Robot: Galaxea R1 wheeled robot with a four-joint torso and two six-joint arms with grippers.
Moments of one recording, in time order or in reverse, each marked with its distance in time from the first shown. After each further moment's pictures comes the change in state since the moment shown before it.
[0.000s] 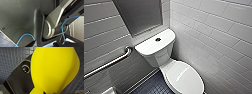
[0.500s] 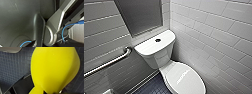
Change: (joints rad) left arm 0.017 -0.034 0.075 0.001 0.002 0.000; right arm 0.076 -0.173 0.387 -0.003 0.219 0.009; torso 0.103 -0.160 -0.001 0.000
